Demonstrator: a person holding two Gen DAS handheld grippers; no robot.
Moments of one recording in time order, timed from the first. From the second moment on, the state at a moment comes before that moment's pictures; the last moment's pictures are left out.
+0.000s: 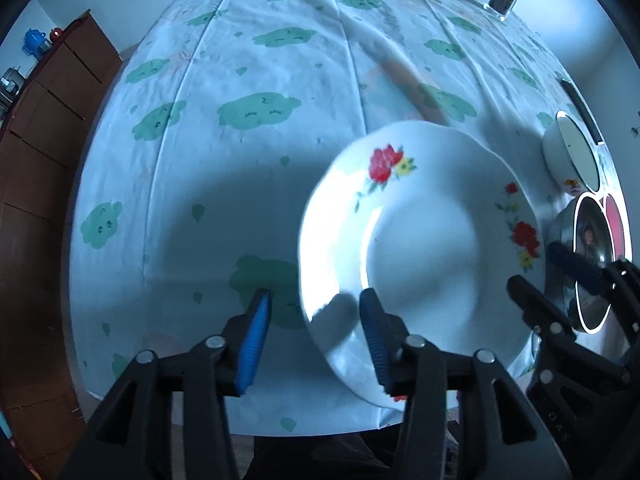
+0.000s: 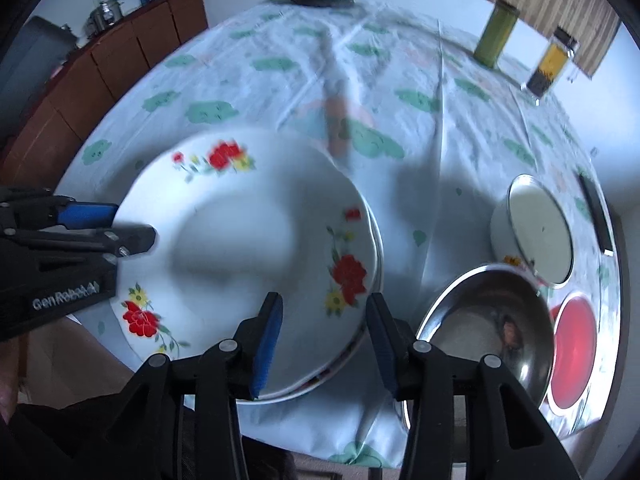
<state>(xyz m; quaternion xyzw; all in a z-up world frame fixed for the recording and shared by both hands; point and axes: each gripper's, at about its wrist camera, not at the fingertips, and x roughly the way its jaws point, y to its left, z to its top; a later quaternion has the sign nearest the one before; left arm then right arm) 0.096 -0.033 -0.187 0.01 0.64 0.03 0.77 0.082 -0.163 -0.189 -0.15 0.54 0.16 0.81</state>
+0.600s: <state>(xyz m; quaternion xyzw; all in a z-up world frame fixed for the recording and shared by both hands) 0.096 -0.022 -0.180 0.01 0.63 0.04 0.78 0.077 -0.149 -0.185 -0.14 0.53 0.19 0.81</state>
